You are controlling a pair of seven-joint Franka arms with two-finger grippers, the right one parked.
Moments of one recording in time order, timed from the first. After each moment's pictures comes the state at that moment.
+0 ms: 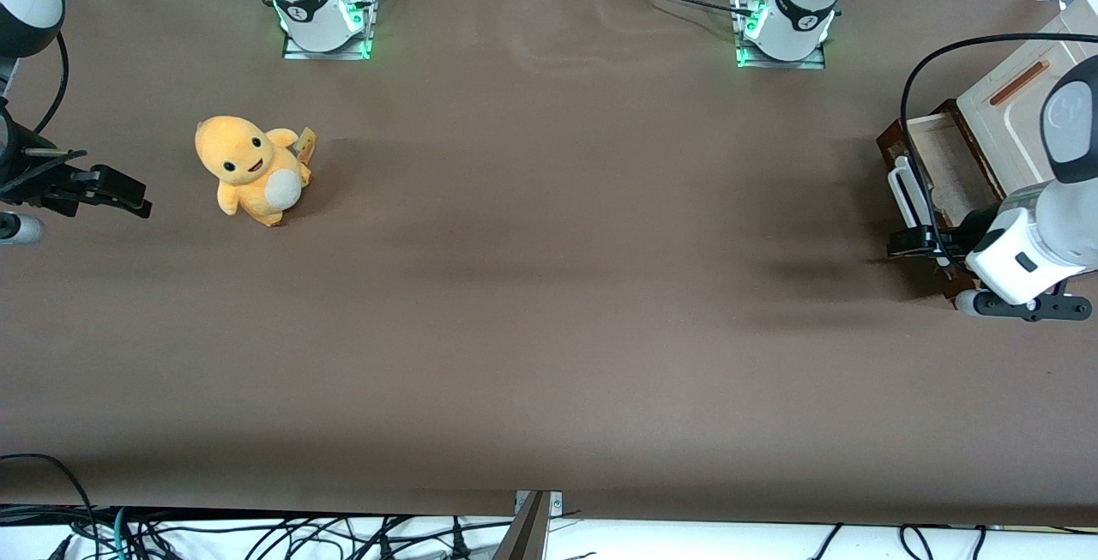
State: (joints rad) arm -0.03 0.41 0.05 -1.30 -0.05 1.53 0.06
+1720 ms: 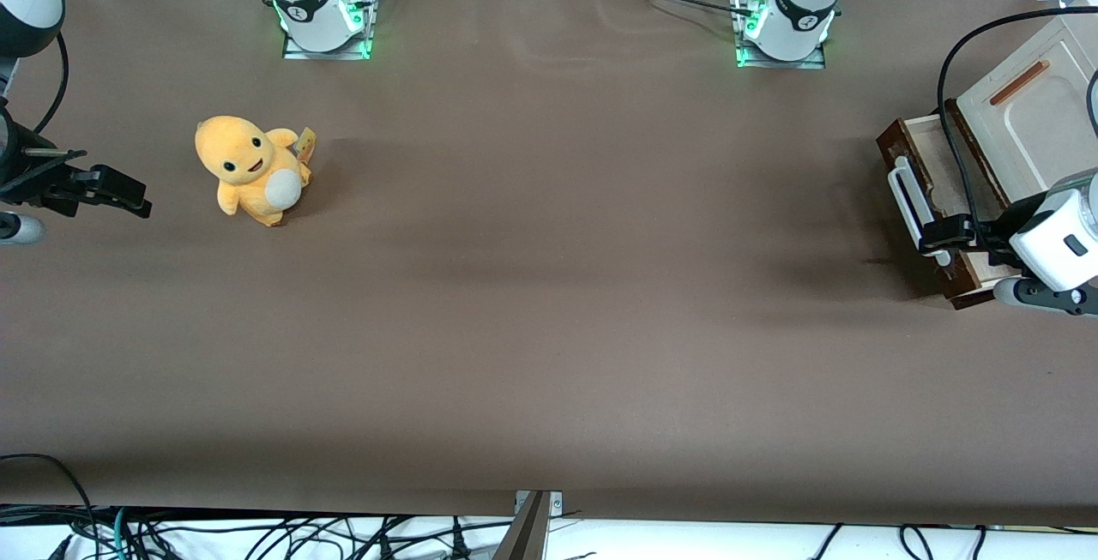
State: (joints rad) arm 0.00 0.39 0.05 -1.27 -0.03 1.53 0.18
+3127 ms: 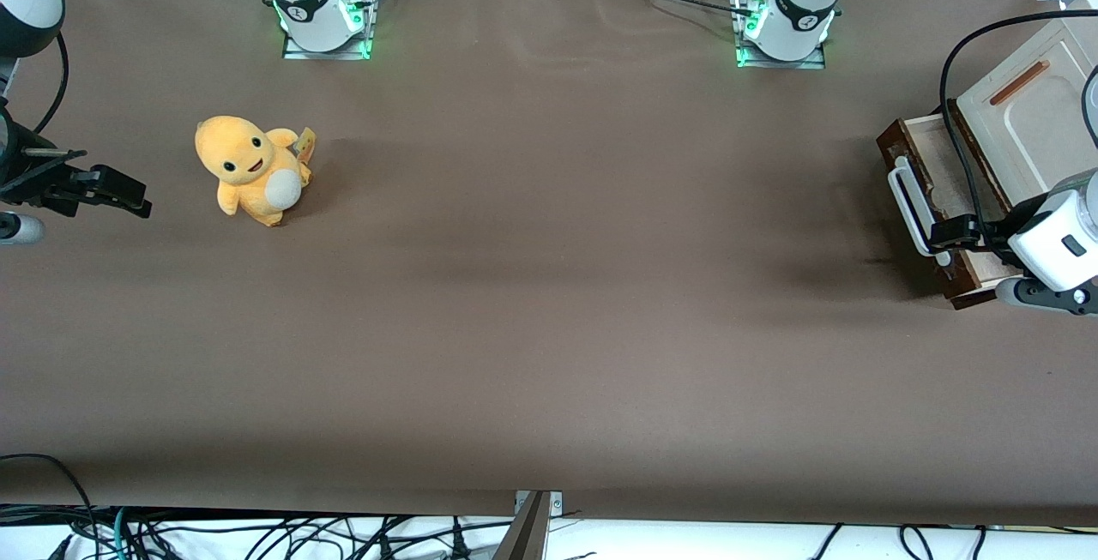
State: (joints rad) arm 0.00 0.39 0.05 -1.27 0.03 1.53 0.18
